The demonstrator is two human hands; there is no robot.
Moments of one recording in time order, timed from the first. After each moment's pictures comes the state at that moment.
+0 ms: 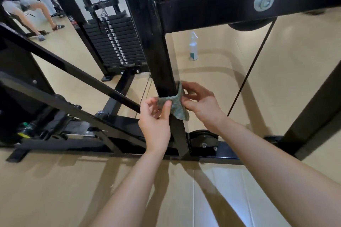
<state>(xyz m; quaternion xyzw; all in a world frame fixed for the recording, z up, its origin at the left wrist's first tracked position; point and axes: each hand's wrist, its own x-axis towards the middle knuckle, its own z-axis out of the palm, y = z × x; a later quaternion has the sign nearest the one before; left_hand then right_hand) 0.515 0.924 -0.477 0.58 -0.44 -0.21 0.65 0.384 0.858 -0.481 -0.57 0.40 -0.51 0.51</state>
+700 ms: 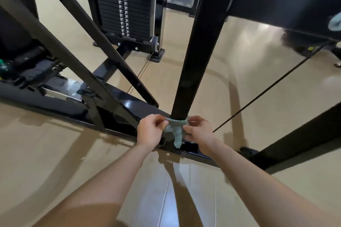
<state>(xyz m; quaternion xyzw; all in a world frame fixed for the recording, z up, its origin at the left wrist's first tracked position) 0.567 0.923 -0.590 0.72 -0.49 -0.26 0.42 0.400 0.891 -0.558 -0.46 0.61 -0.32 0.57</state>
